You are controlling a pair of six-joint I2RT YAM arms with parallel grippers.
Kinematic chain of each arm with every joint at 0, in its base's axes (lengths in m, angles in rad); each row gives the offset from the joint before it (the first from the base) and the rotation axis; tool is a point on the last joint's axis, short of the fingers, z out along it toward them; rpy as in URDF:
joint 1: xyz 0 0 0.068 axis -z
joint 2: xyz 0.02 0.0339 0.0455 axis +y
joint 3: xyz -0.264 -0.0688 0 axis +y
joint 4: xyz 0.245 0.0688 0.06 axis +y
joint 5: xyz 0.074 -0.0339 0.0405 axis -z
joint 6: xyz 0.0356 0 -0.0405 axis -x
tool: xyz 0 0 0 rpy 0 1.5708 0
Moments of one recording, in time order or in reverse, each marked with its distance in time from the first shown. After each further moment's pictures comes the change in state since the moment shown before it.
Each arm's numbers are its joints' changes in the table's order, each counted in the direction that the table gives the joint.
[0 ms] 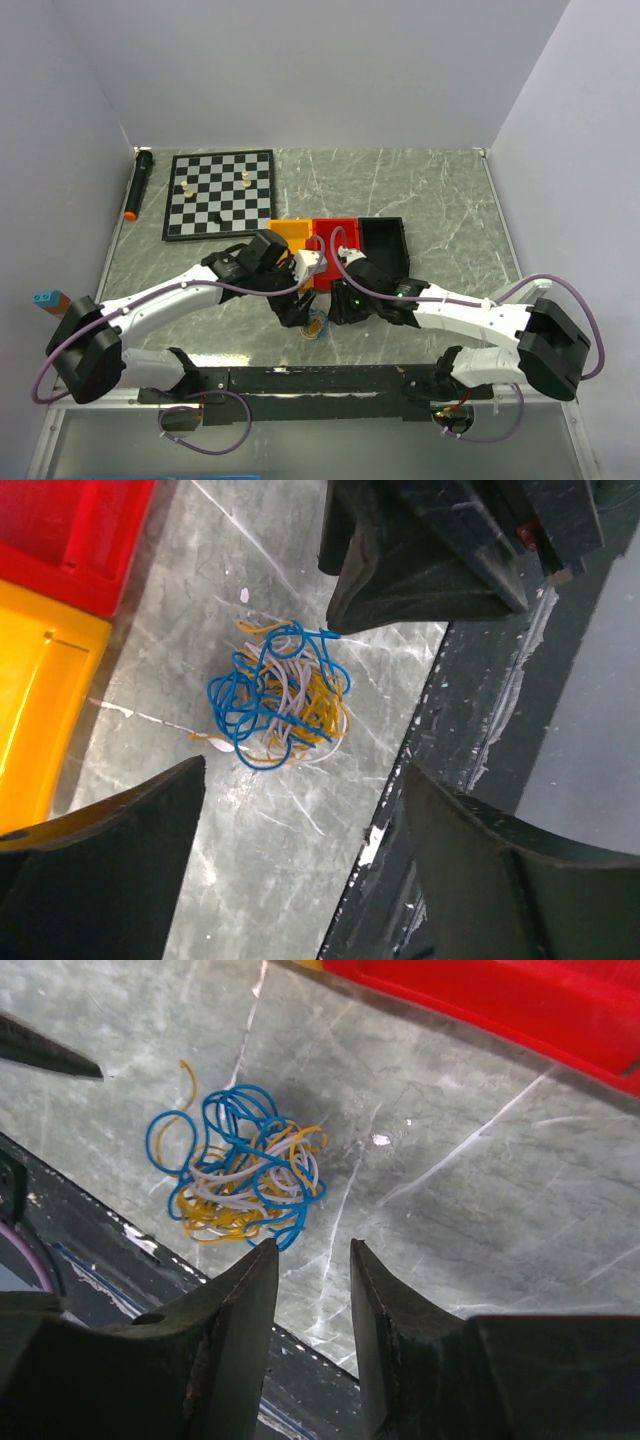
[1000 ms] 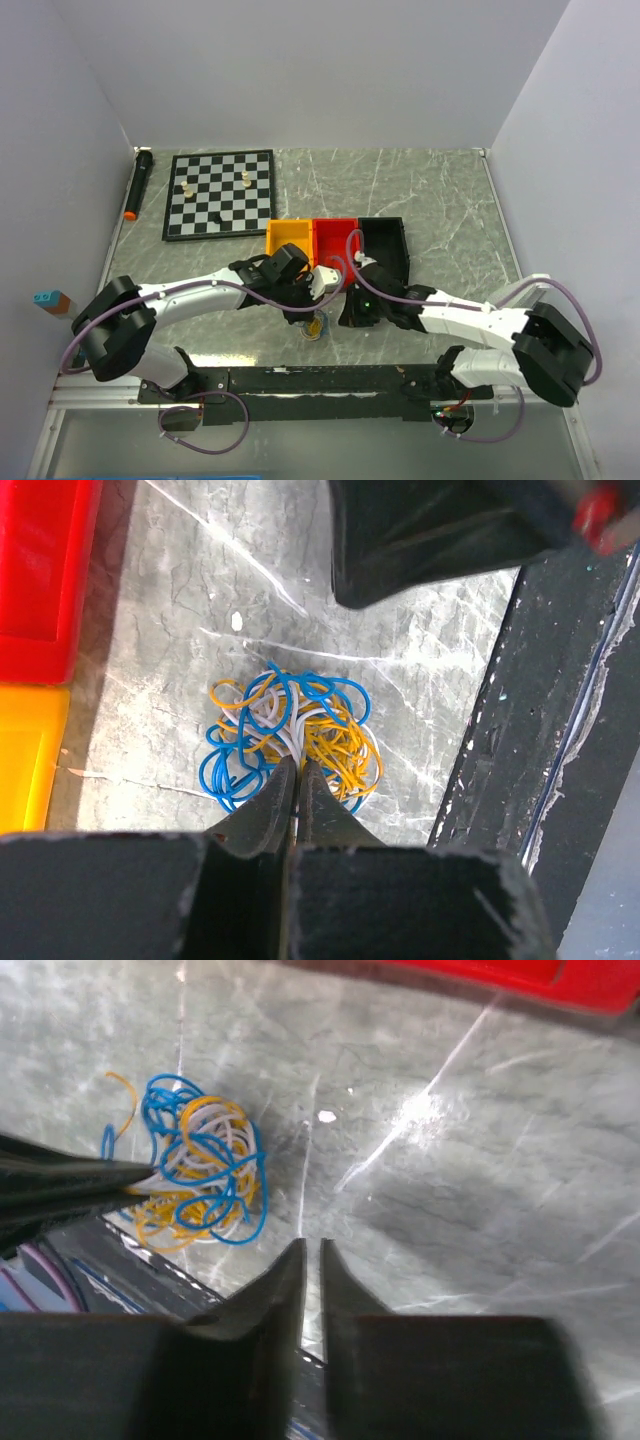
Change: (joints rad) left arm 0.105 0.163 0.036 -0.160 -0.085 -0.087; right arm 0.077 0.000 0.132 -0.104 -0.086 -0.117
